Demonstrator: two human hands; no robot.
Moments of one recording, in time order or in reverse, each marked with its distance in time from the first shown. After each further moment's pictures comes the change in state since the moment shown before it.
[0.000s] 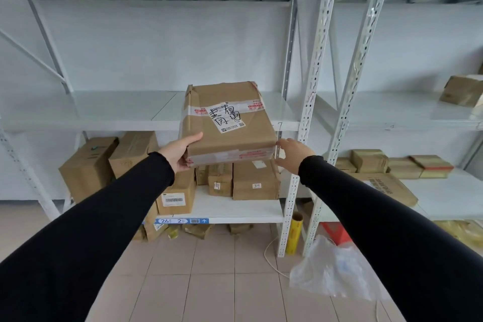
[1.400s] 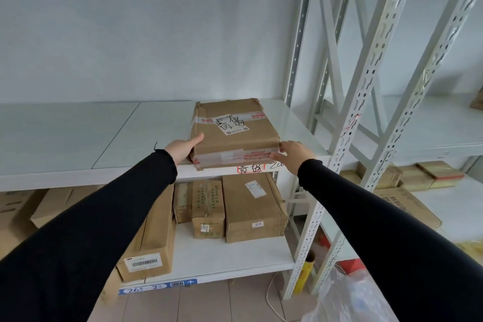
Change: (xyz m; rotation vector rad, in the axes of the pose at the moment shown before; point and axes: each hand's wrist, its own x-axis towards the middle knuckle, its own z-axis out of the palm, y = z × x) left_hand 0.390 0.075 0.011 0.465 -0.060 0.049; right_hand 0.349 0.046 0.078 0.107 0.077 0.172
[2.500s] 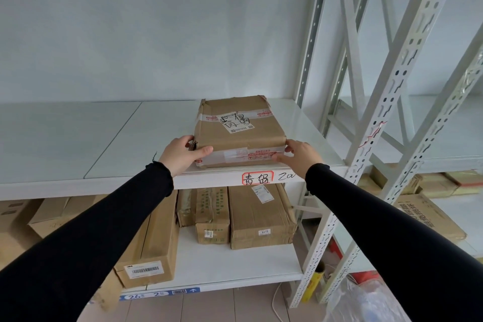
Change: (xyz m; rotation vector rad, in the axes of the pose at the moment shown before) left_hand 0.033 -0.007 -0.002 0.202 0.060 0.345; right_hand 0.056 0.017 0.020 0.154 0.020 -0.007
